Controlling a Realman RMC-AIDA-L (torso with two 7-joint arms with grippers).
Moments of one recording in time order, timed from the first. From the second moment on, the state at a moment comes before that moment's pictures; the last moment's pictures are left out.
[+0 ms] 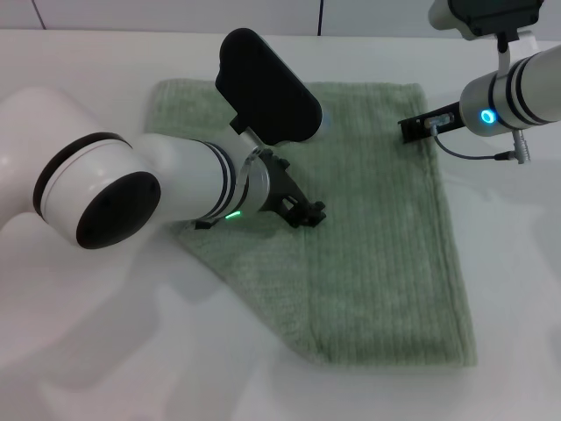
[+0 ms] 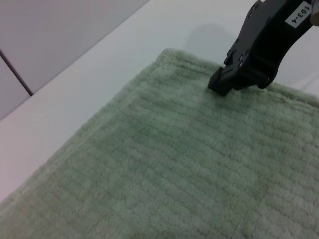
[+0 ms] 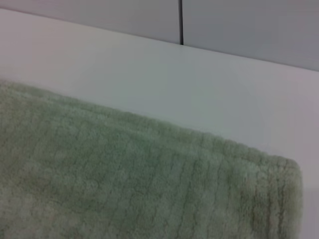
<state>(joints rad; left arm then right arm) -0.54 -2.07 -1.07 -1.26 2.77 -0.74 0.19 0.89 2.07 1.78 0.58 -2.56 0.73 -0.37</state>
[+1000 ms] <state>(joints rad) -0.57 -2.07 -1.09 -1.27 2.79 -0.86 0.16 0.89 2.07 1.78 0.58 -2.56 0.73 -0.36</state>
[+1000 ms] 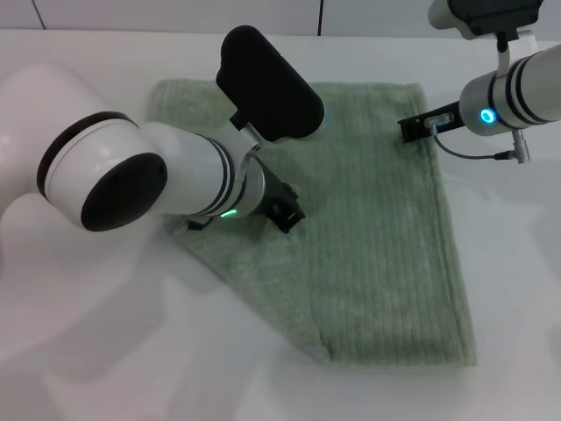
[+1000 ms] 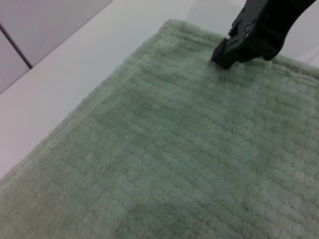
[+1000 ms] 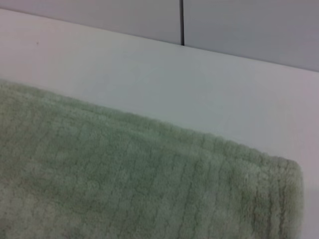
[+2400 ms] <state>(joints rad) -0.46 -2.07 -1.17 -1.54 2.89 -1.04 0.07 0.89 2.07 1.78 0.58 -2.56 0.72 -0.36</state>
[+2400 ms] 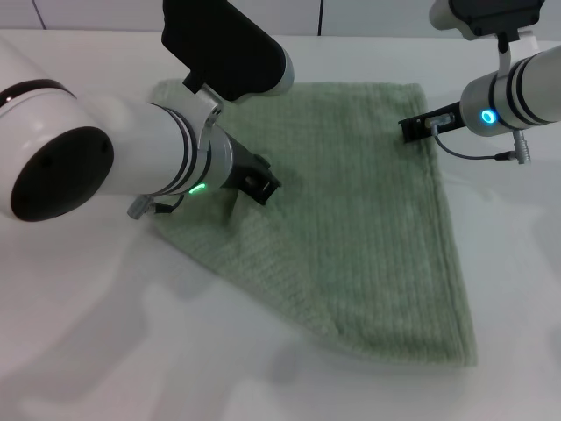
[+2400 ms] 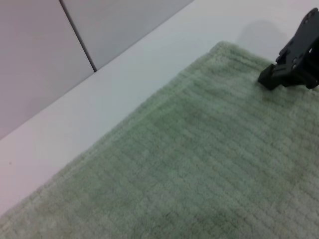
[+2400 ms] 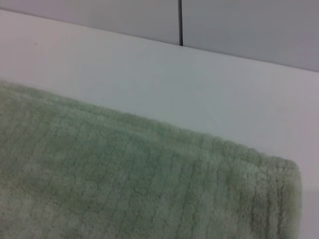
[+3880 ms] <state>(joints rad) -0.34 -2.06 -1.23 -1.61 2.89 -1.04 0.08 0.89 2.07 1.78 0.58 -2.56 0.72 -0.36</state>
